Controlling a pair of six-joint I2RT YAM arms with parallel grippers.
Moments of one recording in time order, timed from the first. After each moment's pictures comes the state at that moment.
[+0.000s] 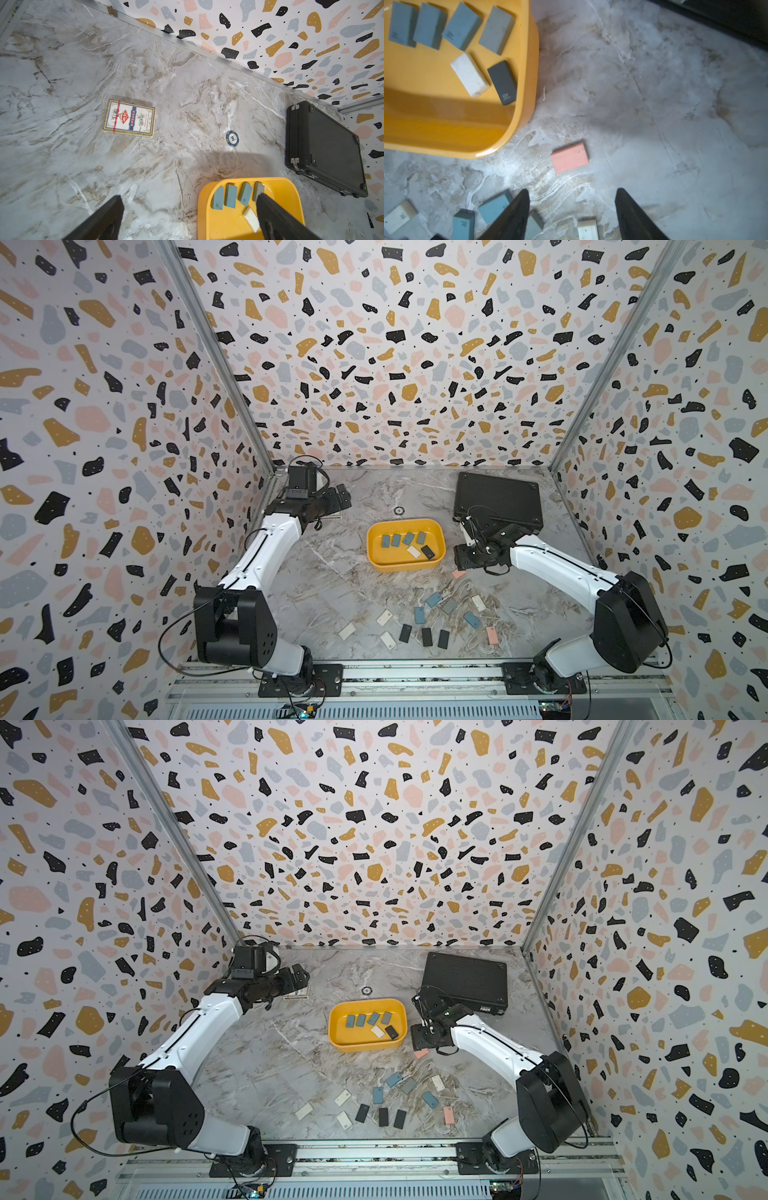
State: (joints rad) left arm -0.07 1.48 1.24 -0.52 0.18 -0.38; right arm 0.58 1.47 1.01 -0.72 0.04 0.39
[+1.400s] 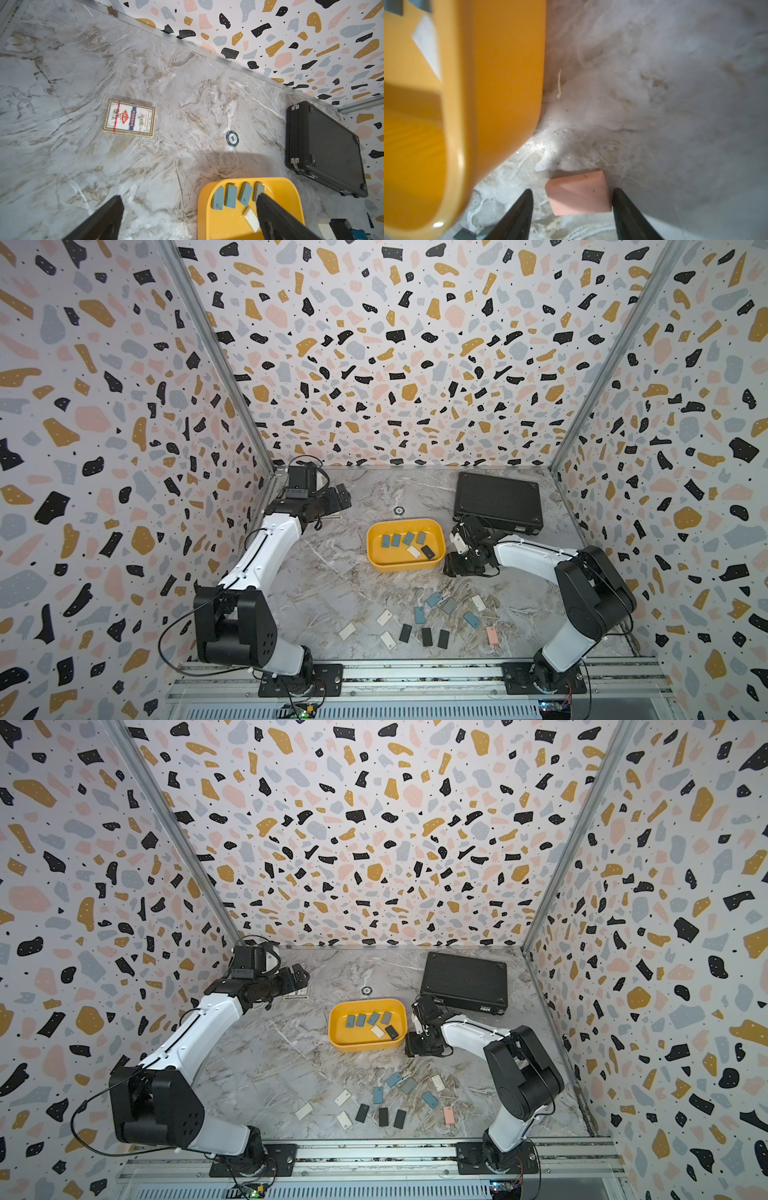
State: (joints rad) left arm -0.07 1.48 1.24 -0.52 0.18 -0.38; right arm 0.55 1.68 0.95 -0.50 -0.22 0.38
